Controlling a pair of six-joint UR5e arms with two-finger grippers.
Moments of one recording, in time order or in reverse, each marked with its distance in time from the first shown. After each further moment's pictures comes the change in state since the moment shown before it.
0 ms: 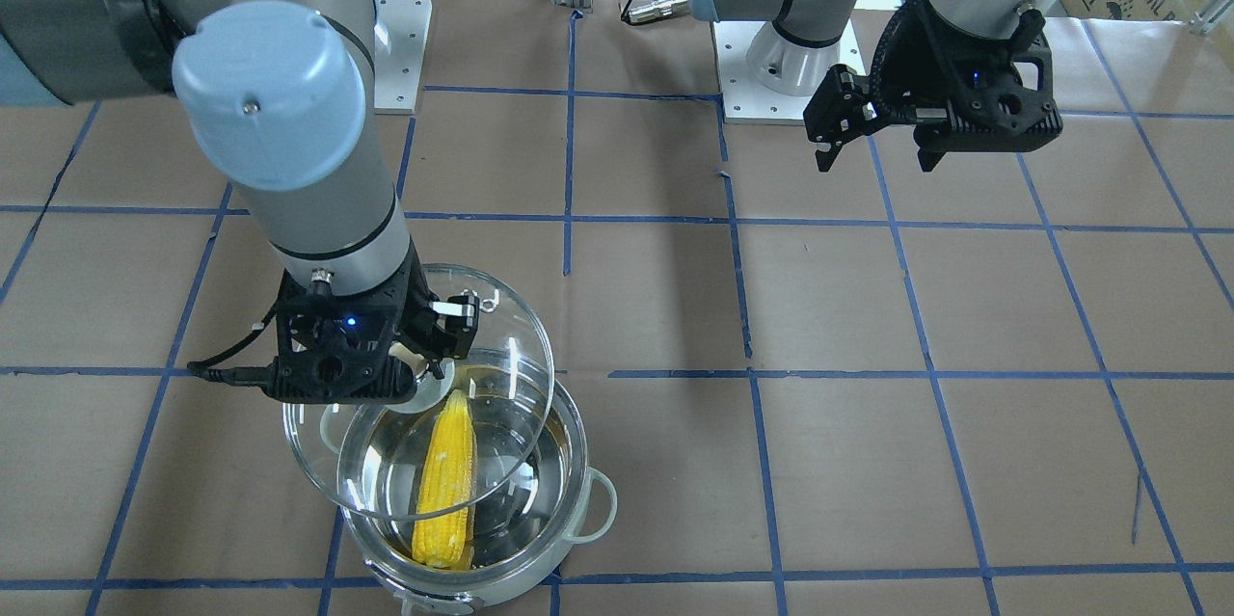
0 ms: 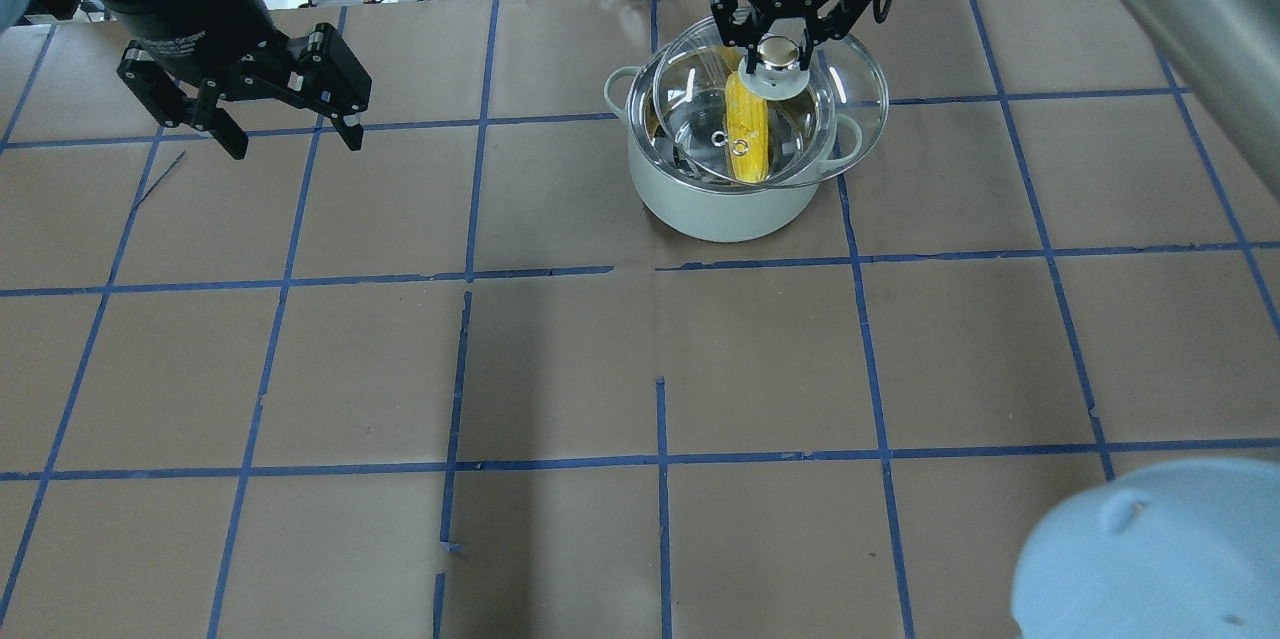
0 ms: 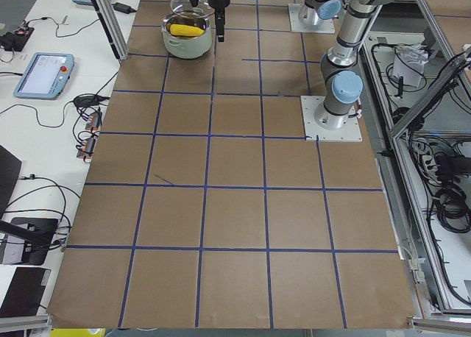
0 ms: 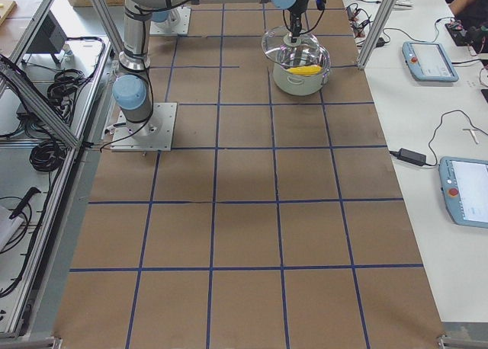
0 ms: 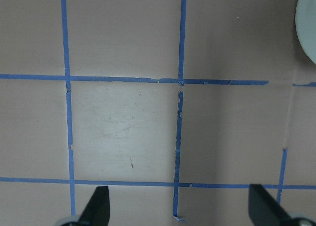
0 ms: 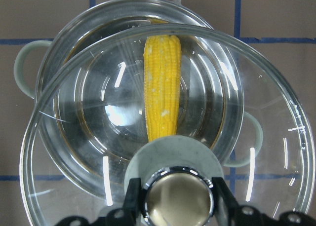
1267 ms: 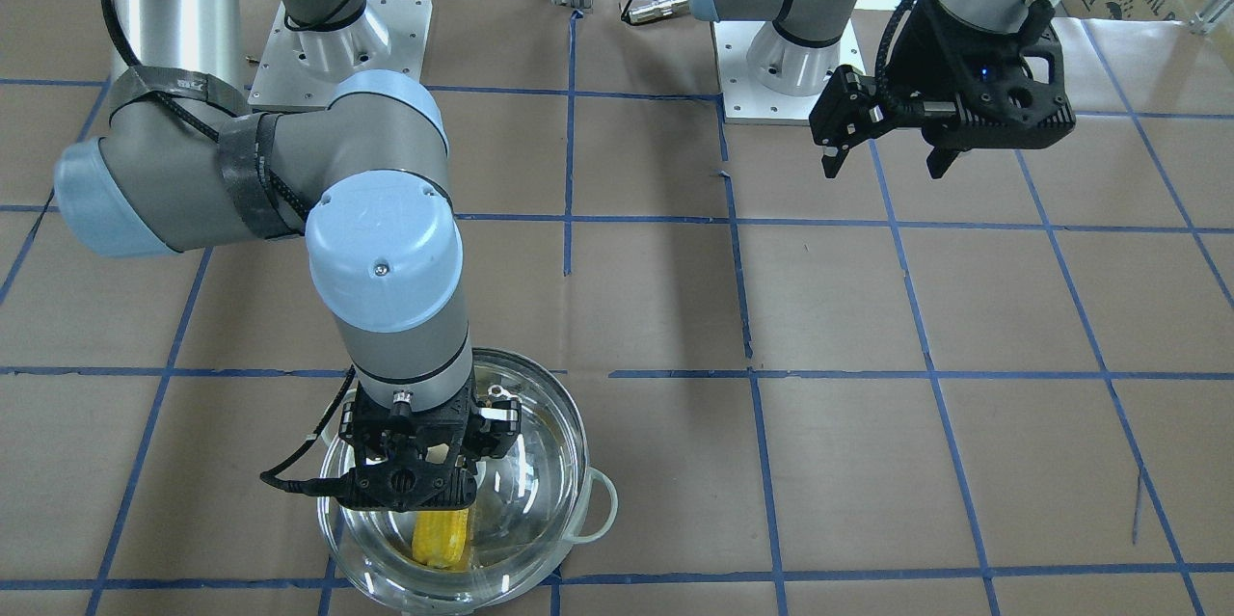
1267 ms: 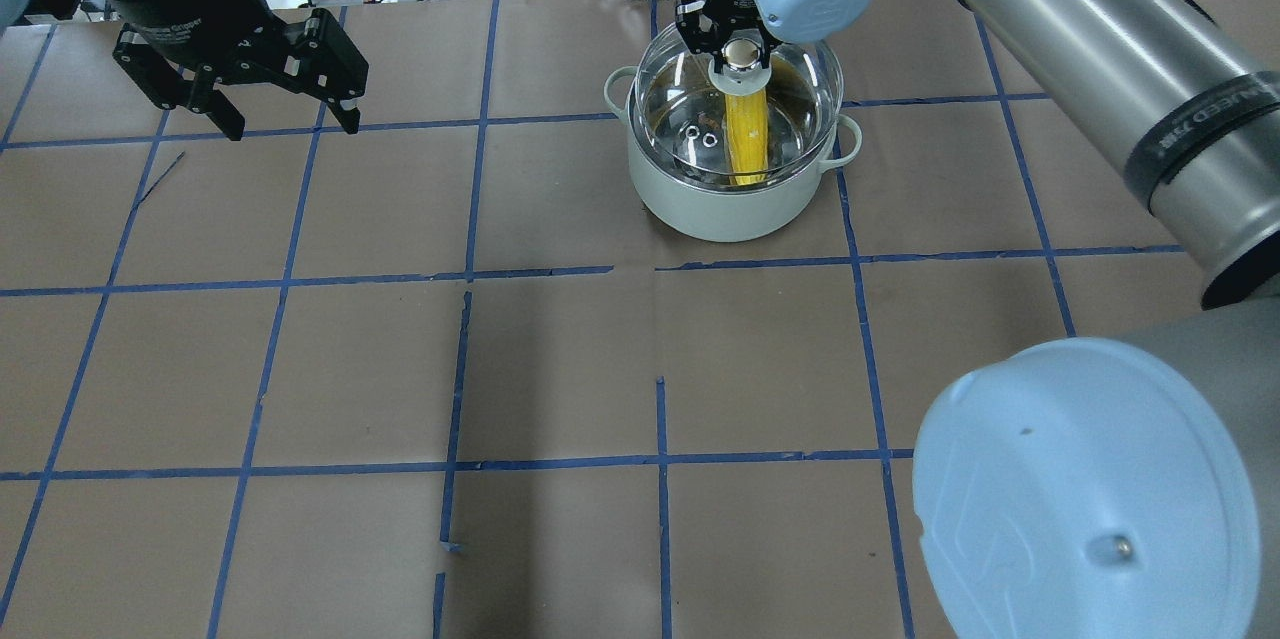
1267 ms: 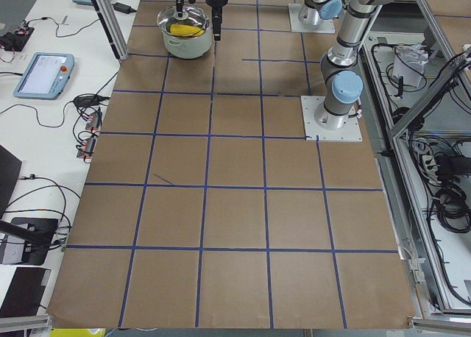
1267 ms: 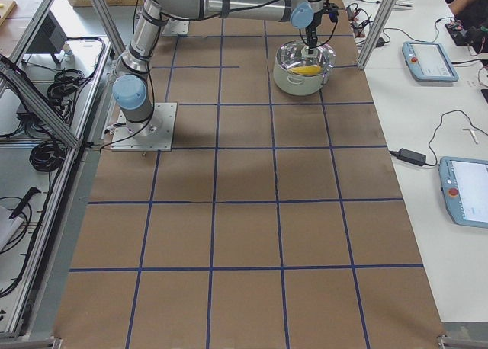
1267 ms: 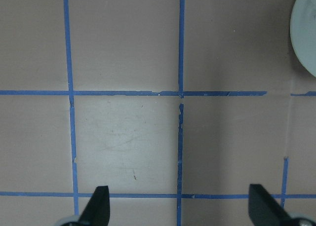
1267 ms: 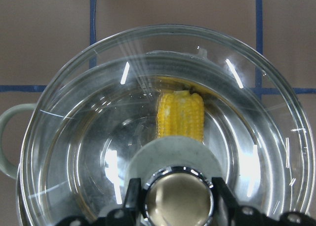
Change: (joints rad) left arm -0.001 0.006 -0.001 0.043 0.007 0.005; right arm 0.037 0.132 -0.020 -0.172 -0.055 0.015
